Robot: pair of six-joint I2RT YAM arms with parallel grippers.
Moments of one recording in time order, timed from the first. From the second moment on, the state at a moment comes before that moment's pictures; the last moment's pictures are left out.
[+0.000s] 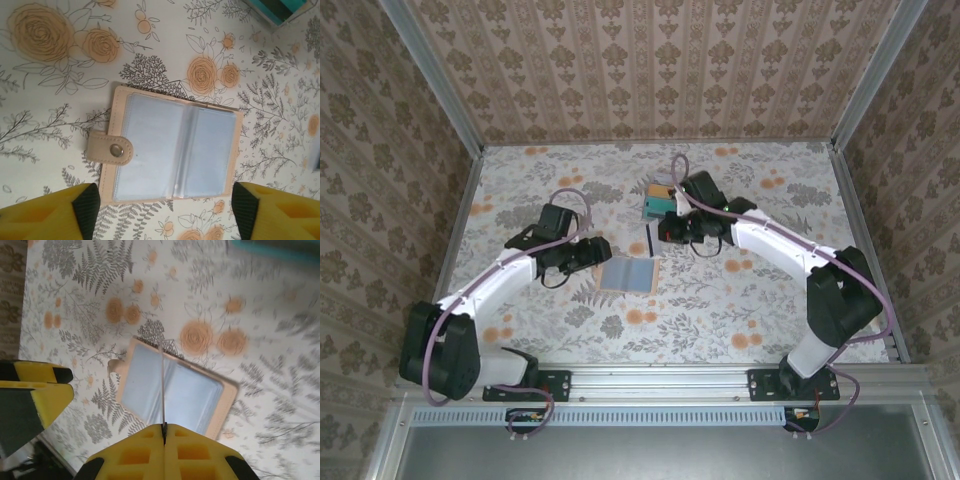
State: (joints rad) left arm -0.41 1.30 0.82 -0.52 0.30 -0.59; right arm 0.53 1.65 1.29 -0.53 -0.34 0.53
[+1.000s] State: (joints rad) left arm -0.40 1.09 0.79 -0.64 0.24 -0.62; right arm 0.48 2.06 1.93 -0.79 0.12 -0.64
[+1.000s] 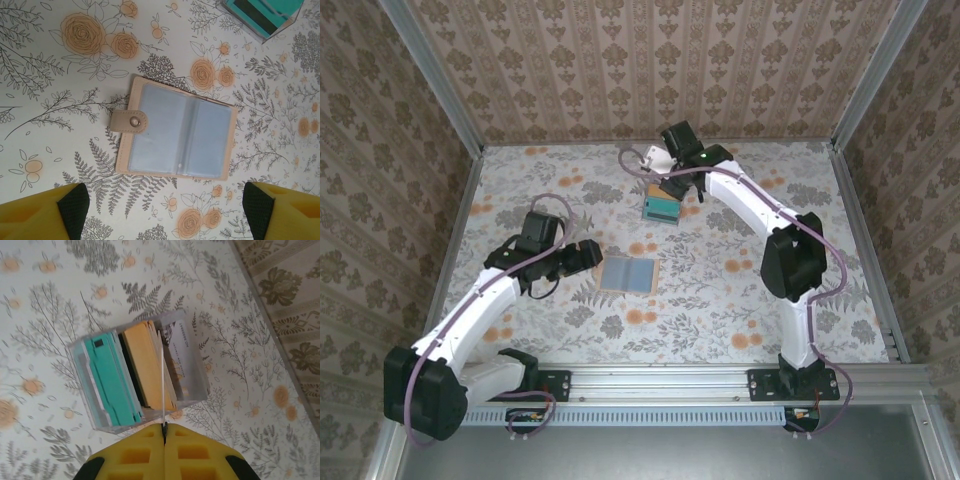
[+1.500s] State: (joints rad) left arm -0.39 1.08 0.79 -0.69 0.23 -0.62; right arm 0.48 2.20 1.97 -0.69 0.20 -0.79
